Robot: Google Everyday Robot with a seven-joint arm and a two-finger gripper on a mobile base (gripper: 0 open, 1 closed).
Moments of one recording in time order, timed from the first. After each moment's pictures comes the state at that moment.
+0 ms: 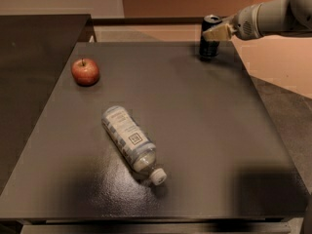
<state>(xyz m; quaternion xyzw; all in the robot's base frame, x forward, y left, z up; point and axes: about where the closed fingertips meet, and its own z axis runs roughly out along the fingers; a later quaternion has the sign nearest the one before) 0.753 -0.201 0.926 -0.36 0.78 0.17 0.49</state>
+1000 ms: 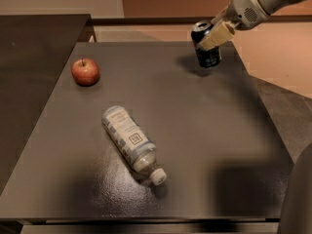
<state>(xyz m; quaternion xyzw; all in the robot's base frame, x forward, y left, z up) 0.668 -0.156 0.947 -0.54 0.76 0.16 0.33</state>
